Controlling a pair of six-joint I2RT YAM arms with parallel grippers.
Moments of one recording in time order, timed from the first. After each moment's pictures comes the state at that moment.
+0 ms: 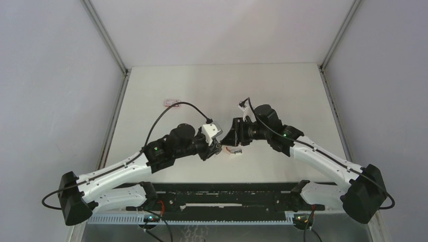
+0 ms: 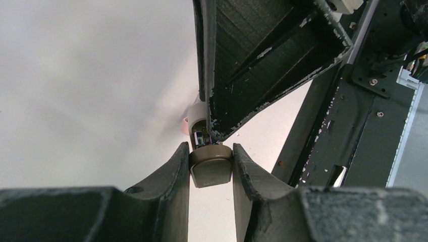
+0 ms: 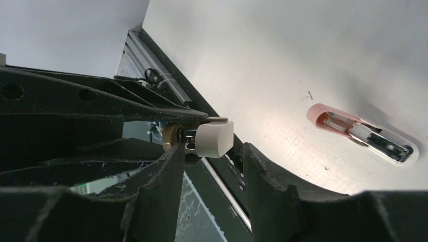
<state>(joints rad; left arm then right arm) -0.99 1.00 0.77 -0.22 0.11 0.00 0.71 1.15 0.84 -0.25 -0.47 0.66</state>
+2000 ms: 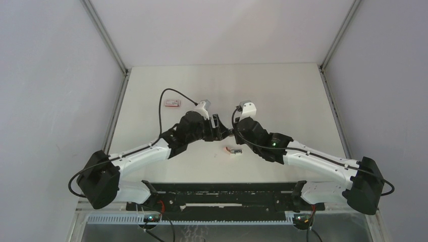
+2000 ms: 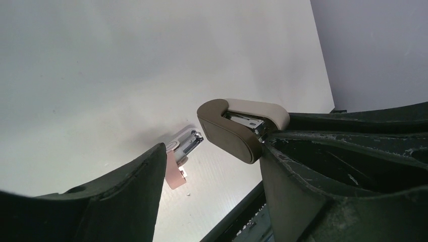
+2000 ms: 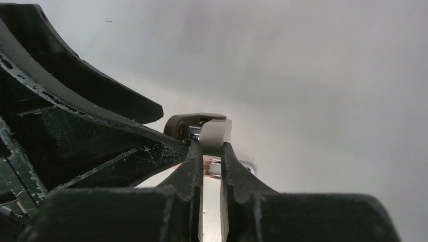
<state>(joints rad) -0.78 1.31 0.75 0.10 0.10 -0.77 0.97 1.19 0.88 -0.32 0.46 0.47</state>
